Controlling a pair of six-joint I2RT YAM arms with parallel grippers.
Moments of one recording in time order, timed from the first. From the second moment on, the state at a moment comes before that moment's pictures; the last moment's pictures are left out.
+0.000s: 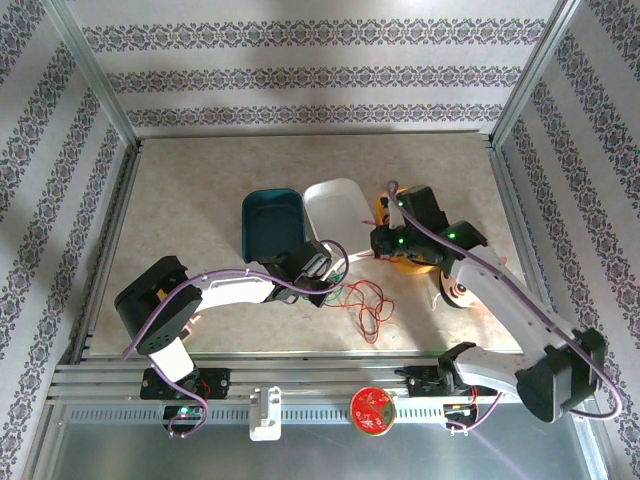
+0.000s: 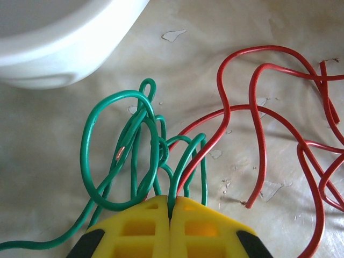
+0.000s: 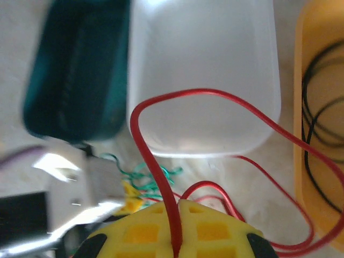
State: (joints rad) left arm -0.88 1.68 0.90 -0.17 0.10 -0.25; right arm 0.46 1.16 1.06 -0.74 -0.19 0.38
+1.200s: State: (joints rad) left arm -0.88 1.66 0.85 -0.14 0.08 -0.27; right arm 0.48 1.48 1.19 -0.63 -0.22 0.43
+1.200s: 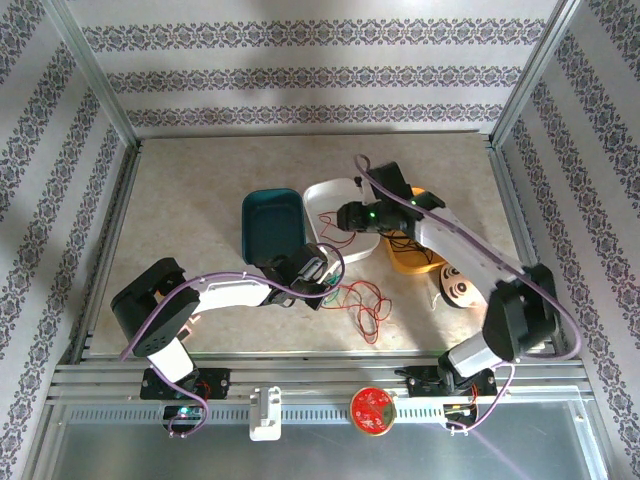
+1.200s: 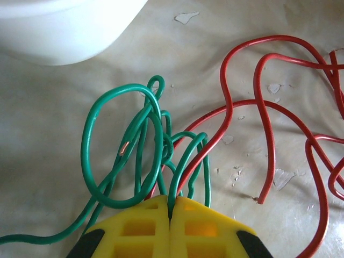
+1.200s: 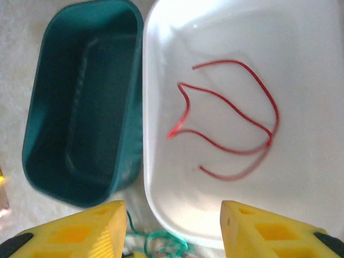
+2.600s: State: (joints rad) left arm -0.88 1.66 0.85 -0.14 0.08 -0.27; right arm 0.52 1.28 0.94 -1.03 -0.03 0.42
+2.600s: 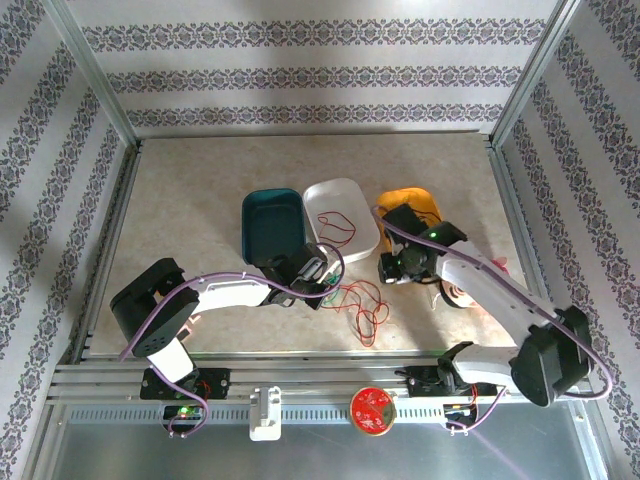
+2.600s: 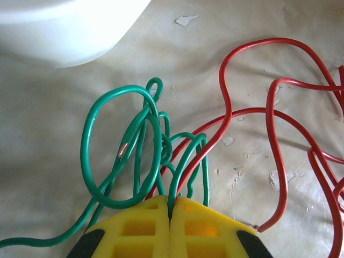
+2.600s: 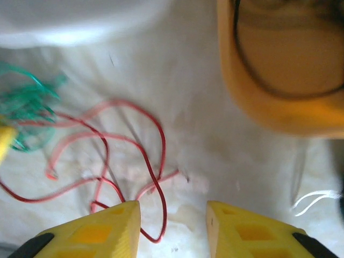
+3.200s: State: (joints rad) left arm -0.88 1.66 0.85 -0.14 0.08 -0.27; right arm 0.53 1.48 0.85 -0.94 -0.20 0.42
